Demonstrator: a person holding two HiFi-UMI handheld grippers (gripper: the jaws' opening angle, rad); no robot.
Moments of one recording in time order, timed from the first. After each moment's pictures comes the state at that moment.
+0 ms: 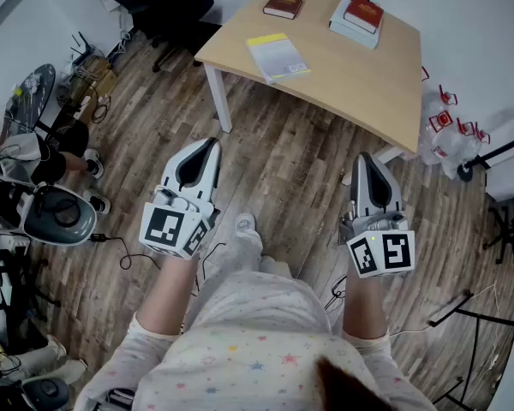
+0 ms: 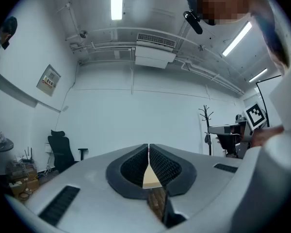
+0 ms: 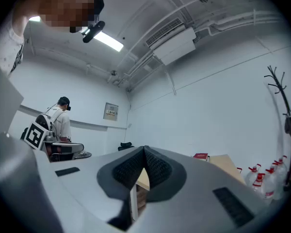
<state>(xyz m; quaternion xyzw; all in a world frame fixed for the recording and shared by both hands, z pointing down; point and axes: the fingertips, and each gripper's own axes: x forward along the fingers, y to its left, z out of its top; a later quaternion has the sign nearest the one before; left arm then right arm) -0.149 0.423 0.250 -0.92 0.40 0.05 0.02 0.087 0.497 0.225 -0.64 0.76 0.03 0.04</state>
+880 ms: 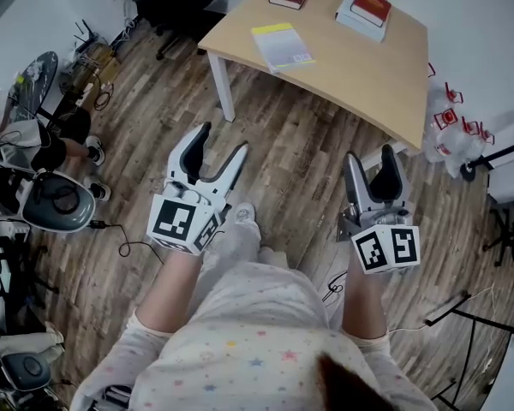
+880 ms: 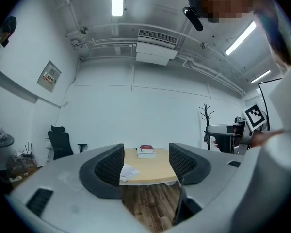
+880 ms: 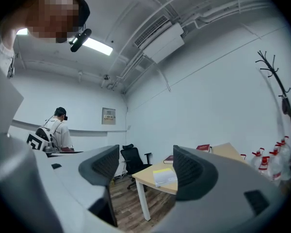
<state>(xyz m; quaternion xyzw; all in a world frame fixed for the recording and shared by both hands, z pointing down) -0.127 0.436 0.257 -0.92 0.40 0.03 0.00 0.097 0.499 0.233 -0.64 0.77 -0.02 0.09</state>
